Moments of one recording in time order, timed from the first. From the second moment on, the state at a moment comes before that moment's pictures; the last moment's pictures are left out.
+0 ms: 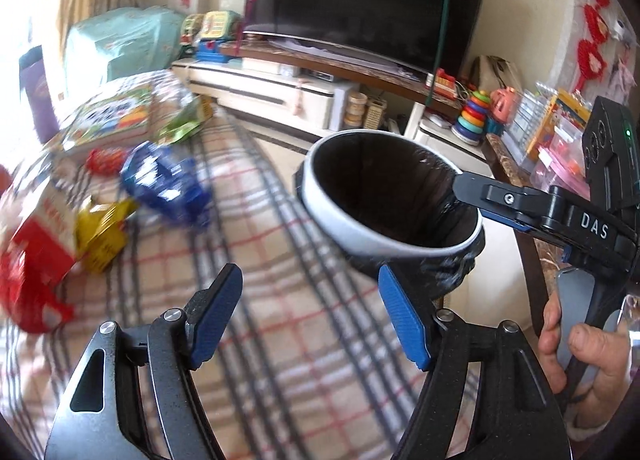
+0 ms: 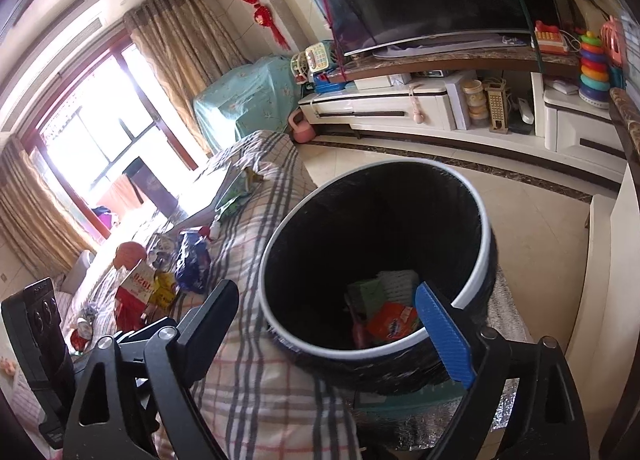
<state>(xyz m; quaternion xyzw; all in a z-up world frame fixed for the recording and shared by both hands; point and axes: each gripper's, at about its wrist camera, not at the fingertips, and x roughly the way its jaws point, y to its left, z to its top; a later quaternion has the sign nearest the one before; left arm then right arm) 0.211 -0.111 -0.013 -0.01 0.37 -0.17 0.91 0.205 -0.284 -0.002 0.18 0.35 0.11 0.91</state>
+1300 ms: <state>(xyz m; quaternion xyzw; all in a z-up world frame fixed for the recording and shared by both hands) 0.172 0.074 -0.043 -0.12 0.39 -0.01 0.91 0.226 -0.116 -0.028 0.04 0.38 0.22 0.90</state>
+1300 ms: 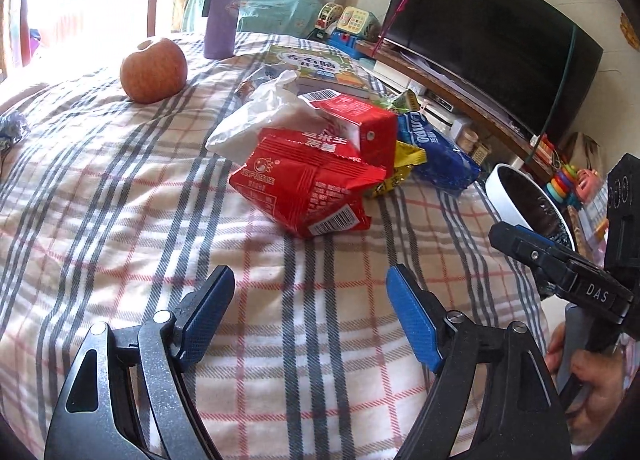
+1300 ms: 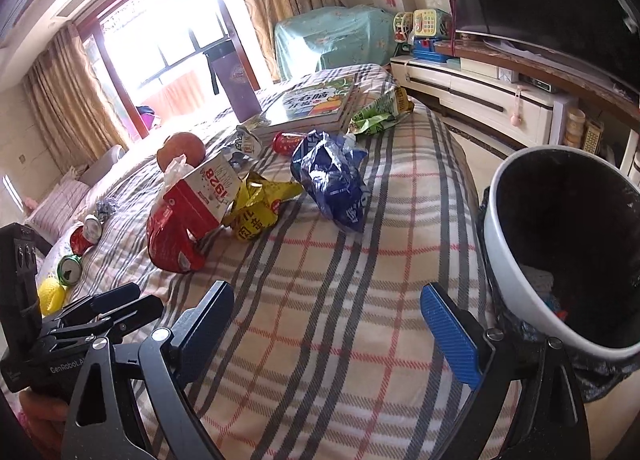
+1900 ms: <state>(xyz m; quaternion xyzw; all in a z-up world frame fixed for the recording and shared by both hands) 0.212 0.091 -0.043 -0.13 0.38 0.00 0.91 0.283 -0.087 -0.024 0.02 0.37 0.22 0.90</state>
